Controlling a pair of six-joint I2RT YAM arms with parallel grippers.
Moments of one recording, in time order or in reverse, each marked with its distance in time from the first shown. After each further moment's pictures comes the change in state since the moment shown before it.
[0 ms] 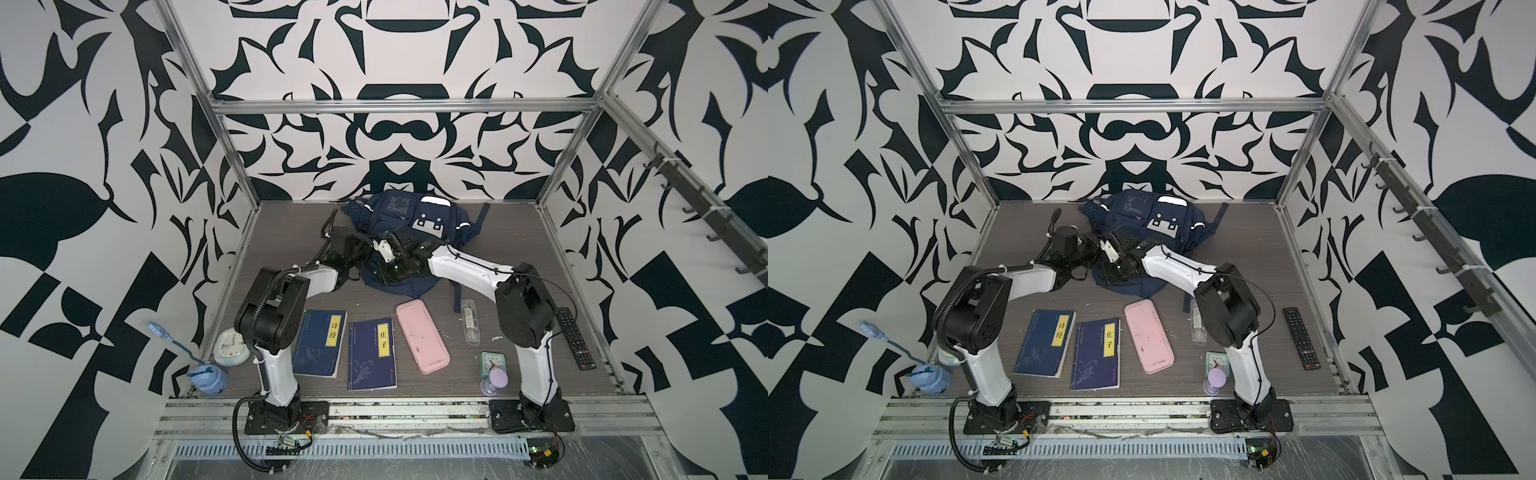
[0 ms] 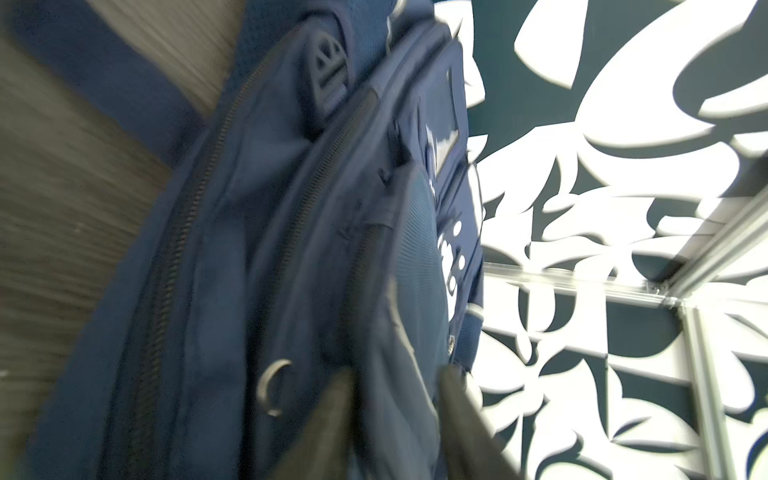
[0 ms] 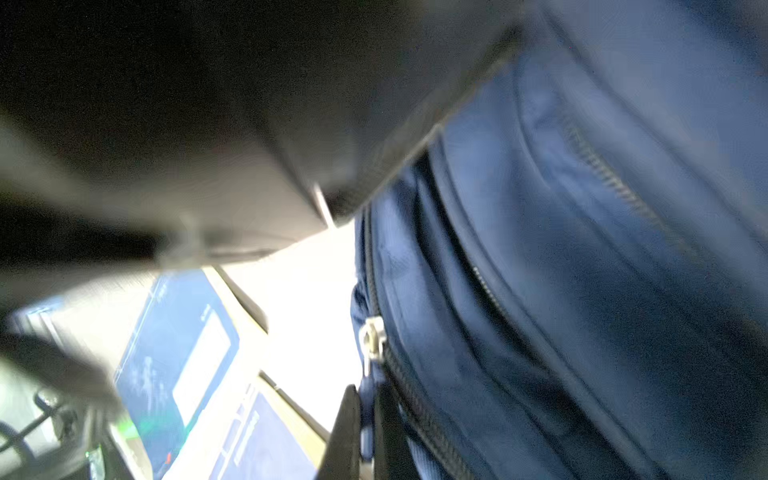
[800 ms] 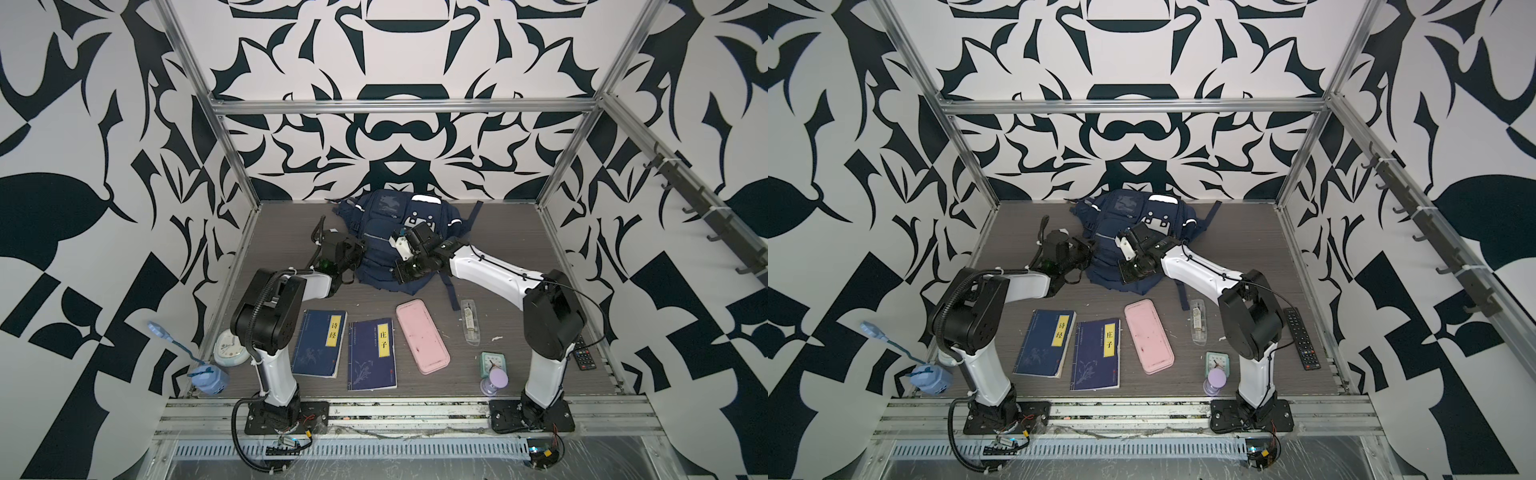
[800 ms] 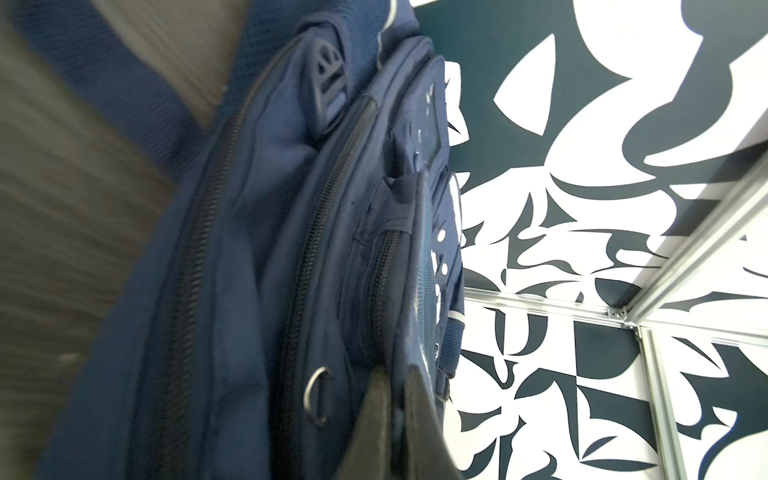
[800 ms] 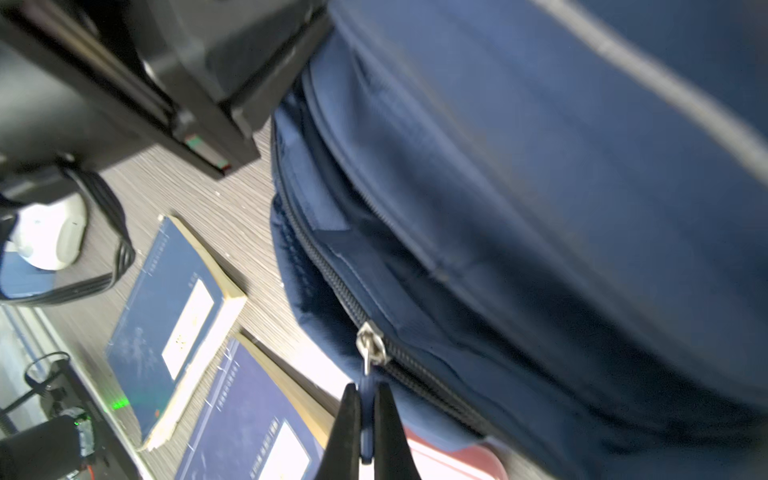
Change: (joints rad) left arm 0.014 0.002 -0.110 0.222 -0.046 -0.088; right arm -0.060 -0.153 -0.127 -0.046 0.026 -0.060
